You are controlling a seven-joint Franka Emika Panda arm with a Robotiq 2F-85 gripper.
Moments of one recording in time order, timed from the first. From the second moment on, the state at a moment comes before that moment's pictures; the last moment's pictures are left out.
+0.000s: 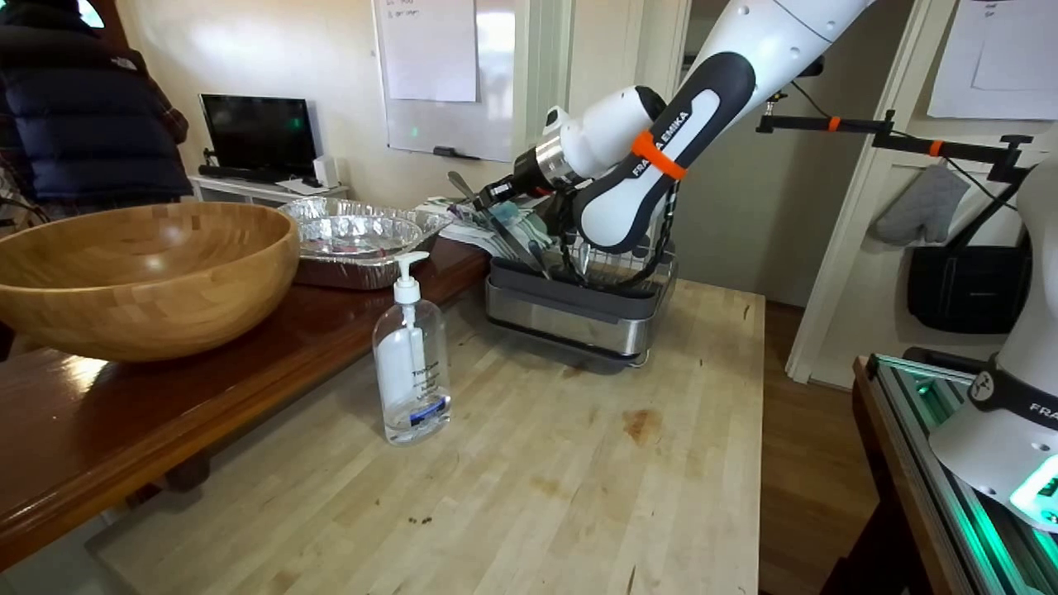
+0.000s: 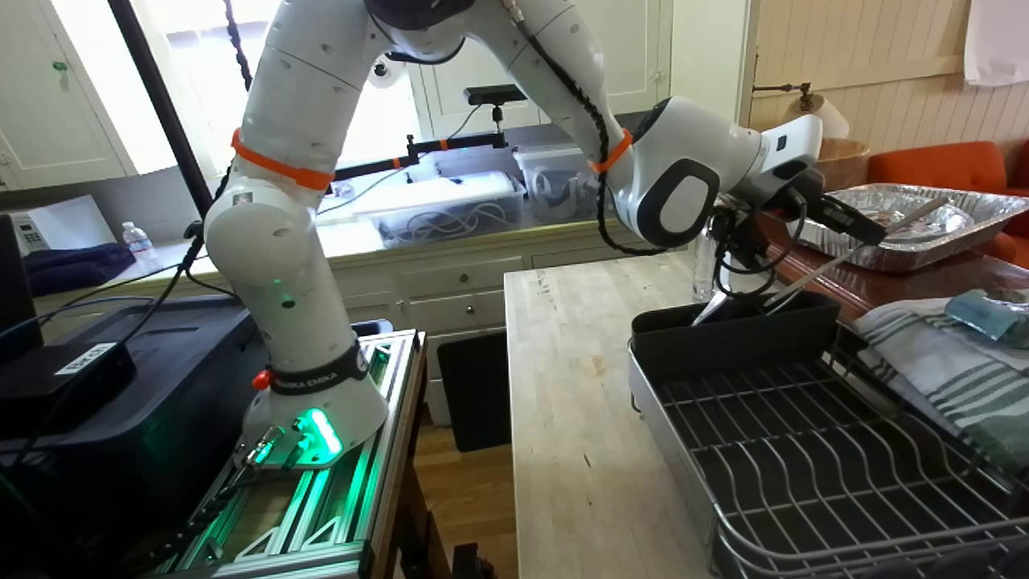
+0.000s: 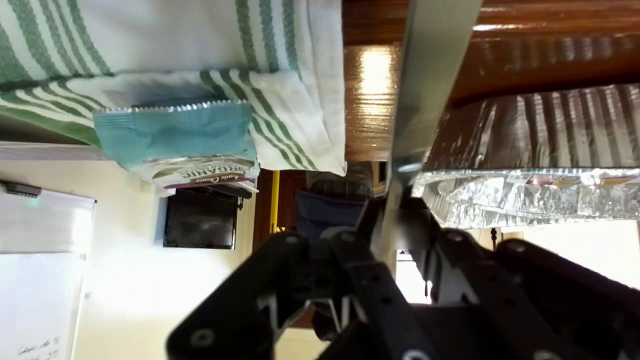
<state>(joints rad) 0.34 0.56 -0.42 -2.03 0.08 3.59 0.15</state>
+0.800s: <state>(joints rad) 0.37 0.65 -0.42 -2.02 0.11 3.74 0.15</state>
